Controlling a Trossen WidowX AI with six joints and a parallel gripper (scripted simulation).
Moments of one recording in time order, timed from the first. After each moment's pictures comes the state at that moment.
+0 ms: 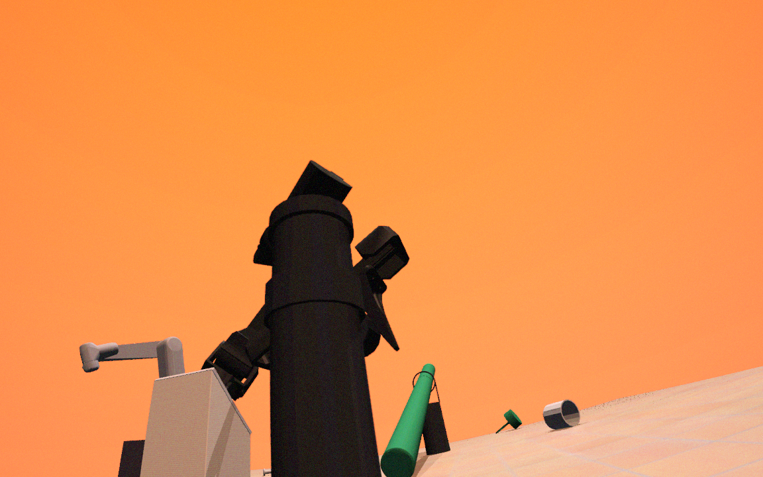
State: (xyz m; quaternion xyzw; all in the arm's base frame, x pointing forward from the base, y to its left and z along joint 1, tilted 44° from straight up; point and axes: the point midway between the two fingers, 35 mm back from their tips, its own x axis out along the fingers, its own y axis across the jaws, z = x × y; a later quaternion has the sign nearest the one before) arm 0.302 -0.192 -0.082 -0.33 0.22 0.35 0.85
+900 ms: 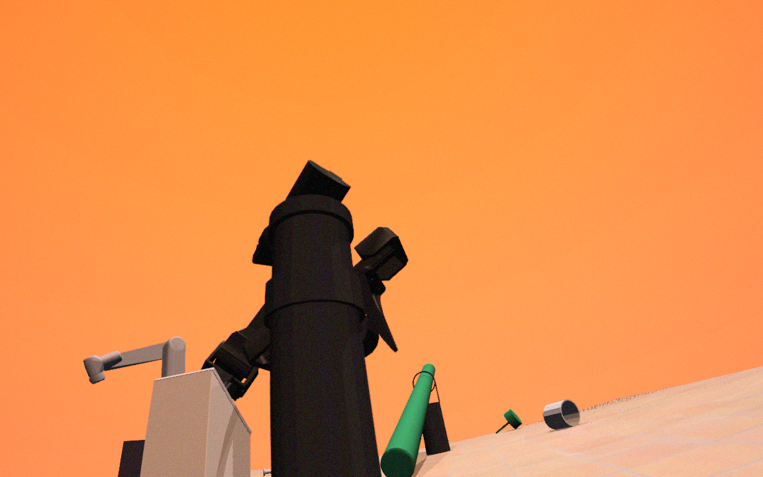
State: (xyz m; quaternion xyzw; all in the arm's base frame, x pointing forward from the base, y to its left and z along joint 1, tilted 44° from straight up) arm 0.300 -0.191 -0.082 -0.33 0.22 0.36 0.84
